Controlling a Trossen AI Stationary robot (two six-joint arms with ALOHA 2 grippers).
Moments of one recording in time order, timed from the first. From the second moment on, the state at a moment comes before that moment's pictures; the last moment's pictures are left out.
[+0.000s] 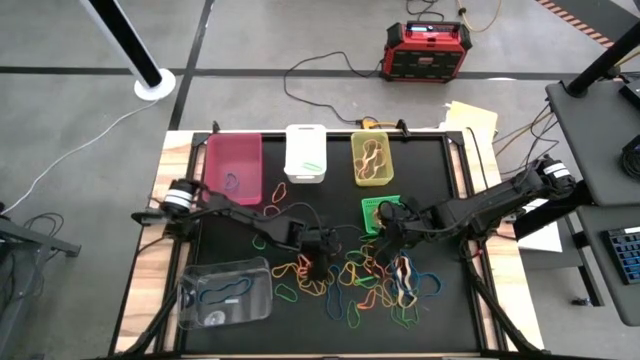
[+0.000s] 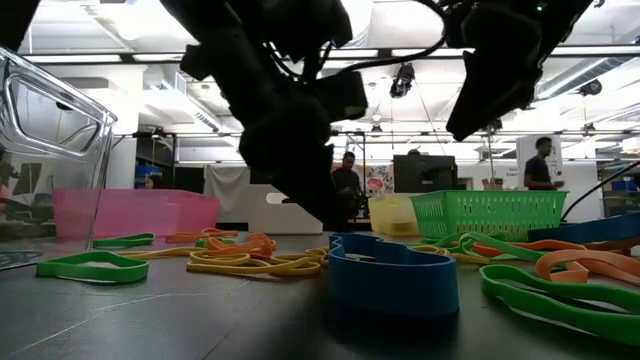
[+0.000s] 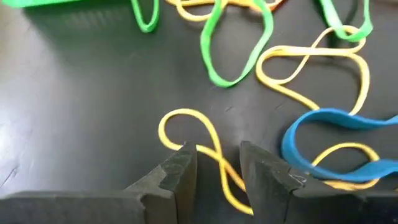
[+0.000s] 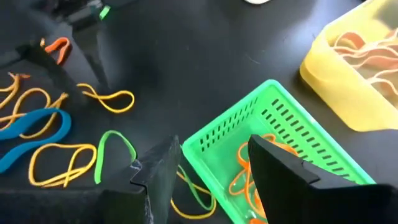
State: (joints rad) left arm -0.19 1.98 1.21 -0.19 -0.13 -0.12; right arm 0.29 1.33 0.88 -0.60 0.49 0.69
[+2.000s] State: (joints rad) left arm -0.08 1.31 1.16 -0.64 -0.59 0.09; right arm 0.29 1.33 0.85 -0.26 0.70 0.50
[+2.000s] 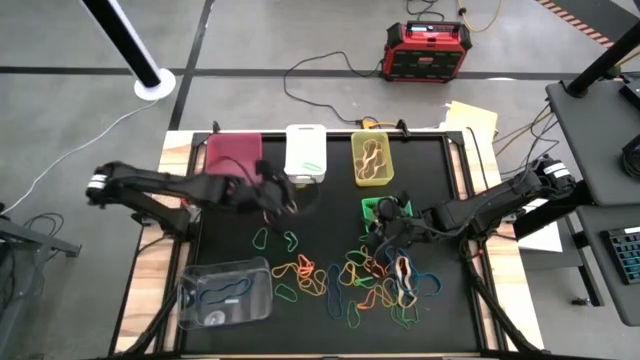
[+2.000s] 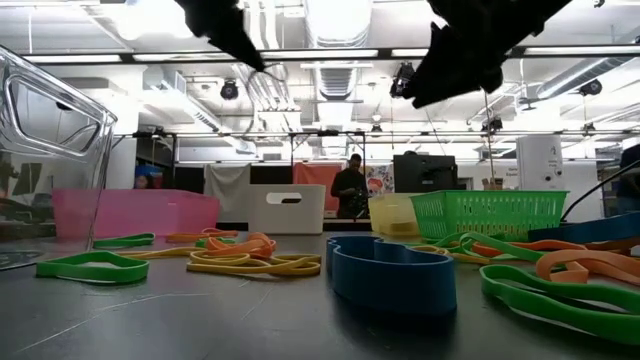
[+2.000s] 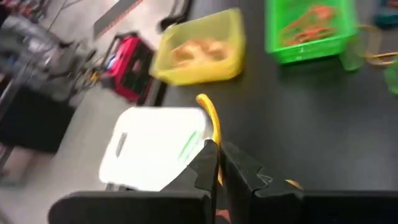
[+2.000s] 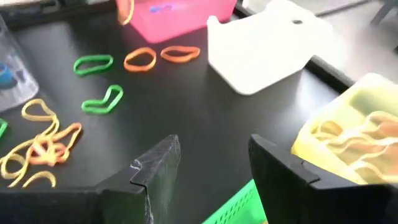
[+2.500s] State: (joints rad) left arm 0.45 1.14 1.04 -0.90 -0.42 0.08; right arm 0.15 1.33 0.85 -0.16 0.73 0.33
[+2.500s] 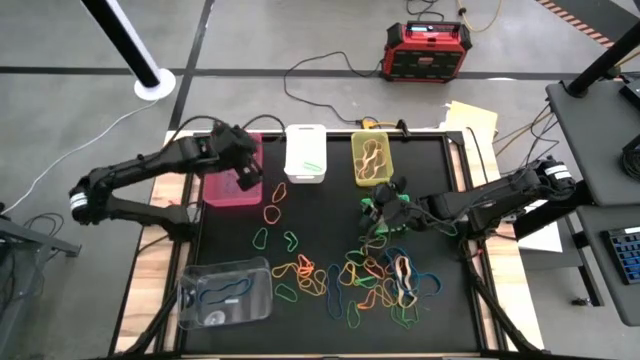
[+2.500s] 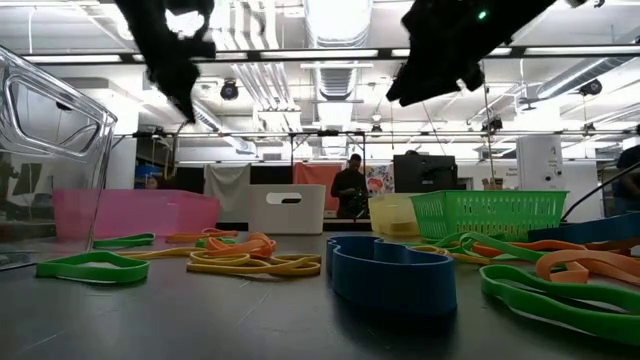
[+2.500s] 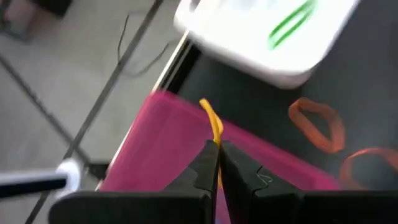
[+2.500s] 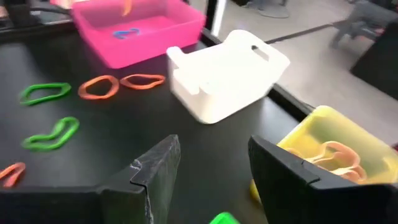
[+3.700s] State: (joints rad) left arm 0.70 1.44 1.22 -0.41 0.02 0.24; right arm -0.20 1.33 0.85 -0.07 0.37 0.18
